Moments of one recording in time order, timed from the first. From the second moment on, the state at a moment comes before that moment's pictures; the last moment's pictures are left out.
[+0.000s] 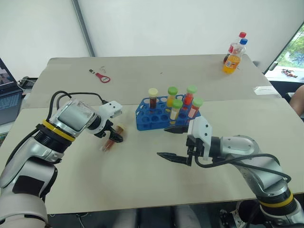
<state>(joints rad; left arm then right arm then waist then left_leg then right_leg) -1.00 0.81 -0.59 0.14 -0.22 1.35 -0.99 -0.31 -0.65 0.16 -0.56 0.44 0.57 0.83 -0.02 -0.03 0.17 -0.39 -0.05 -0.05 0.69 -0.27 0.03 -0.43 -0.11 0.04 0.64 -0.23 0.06</state>
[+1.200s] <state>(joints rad) -0.91 0.75 -0.16 0.13 -0.33 0.89 -1.04 -0.21 -0.79 -0.10 -0.66 0.55 0.66 0.78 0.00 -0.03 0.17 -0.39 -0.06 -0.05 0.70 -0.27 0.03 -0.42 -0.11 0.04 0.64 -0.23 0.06</state>
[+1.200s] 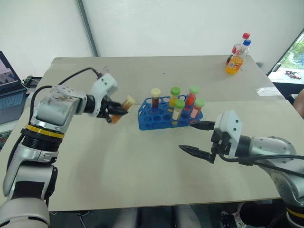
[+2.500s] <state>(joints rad) -0.73 0.16 -0.06 0.44 -0.25 0.05 -0.79 -0.03 -0.77 -0.34 -0.93 0.97 0.88 0.36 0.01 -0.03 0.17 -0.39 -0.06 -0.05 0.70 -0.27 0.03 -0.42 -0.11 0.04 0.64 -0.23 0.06</state>
